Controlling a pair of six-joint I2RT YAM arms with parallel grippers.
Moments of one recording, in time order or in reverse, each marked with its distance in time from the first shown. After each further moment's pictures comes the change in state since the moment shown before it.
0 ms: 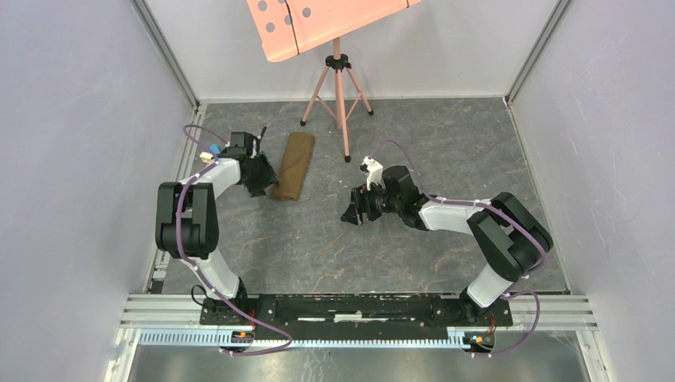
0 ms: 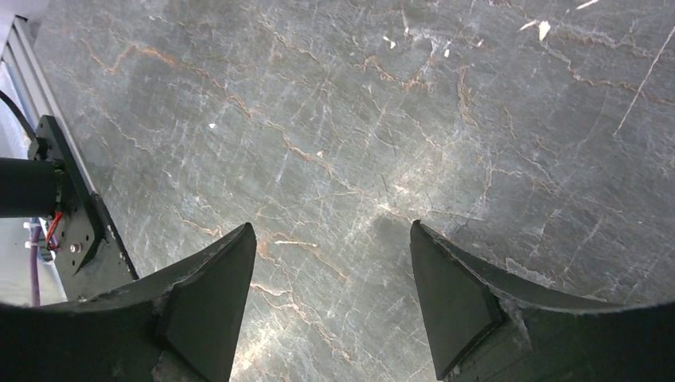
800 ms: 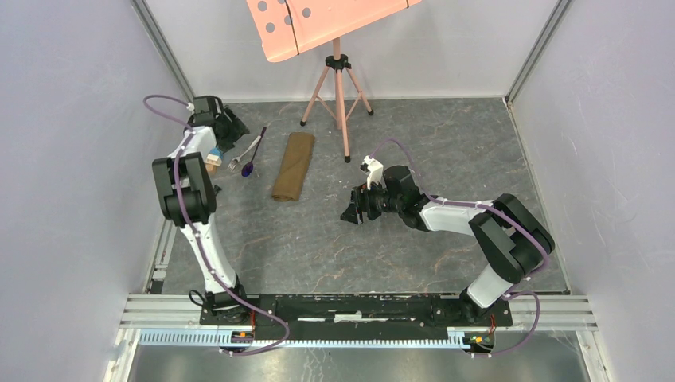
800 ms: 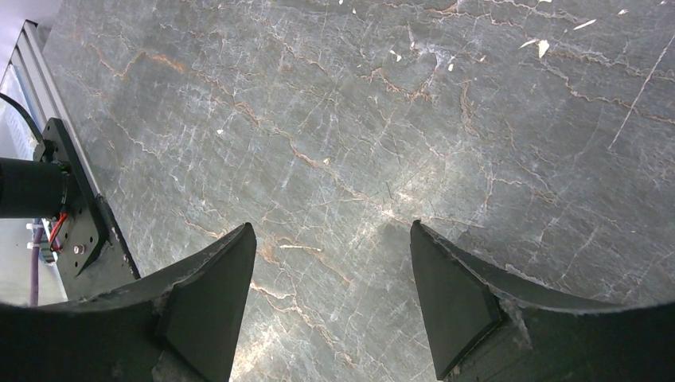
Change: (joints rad) left arm 0.222 0.283 0.463 0.119 -0.023 -0.002; right arm 0.000 -0.021 -0.009 0.024 -0.005 -0.001
